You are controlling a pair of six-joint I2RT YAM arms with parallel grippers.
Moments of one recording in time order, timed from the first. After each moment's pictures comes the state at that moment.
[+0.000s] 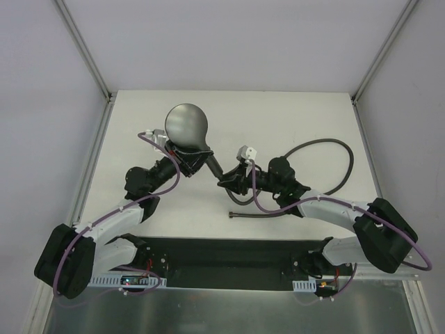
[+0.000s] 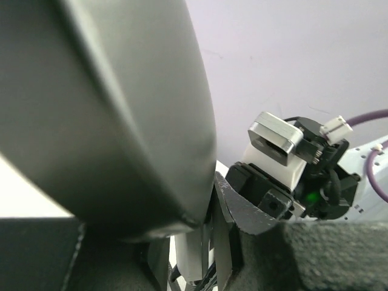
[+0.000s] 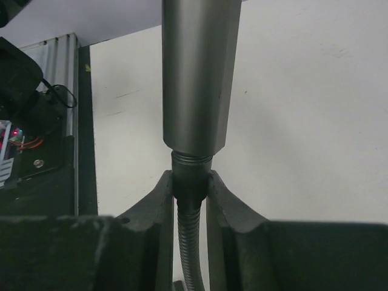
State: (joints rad) left arm -0.46 1.05 0.38 1.07 0.47 -0.69; right arm 0.81 1.33 0.60 0.61 -0.49 0.05
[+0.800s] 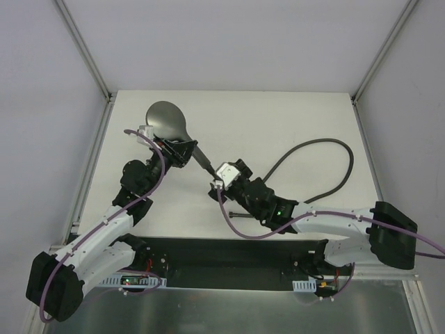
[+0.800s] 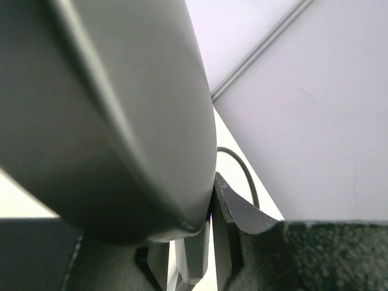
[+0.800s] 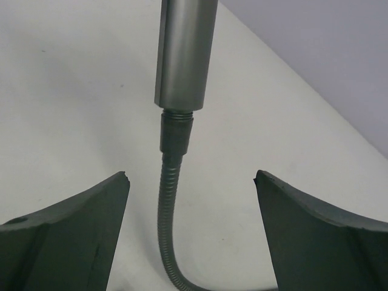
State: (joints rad) left arm -0.47 0.87 0.48 0.57 0.10 -0.69; right arm 1.17 1.26 0.65 0.45 0.37 -0.24
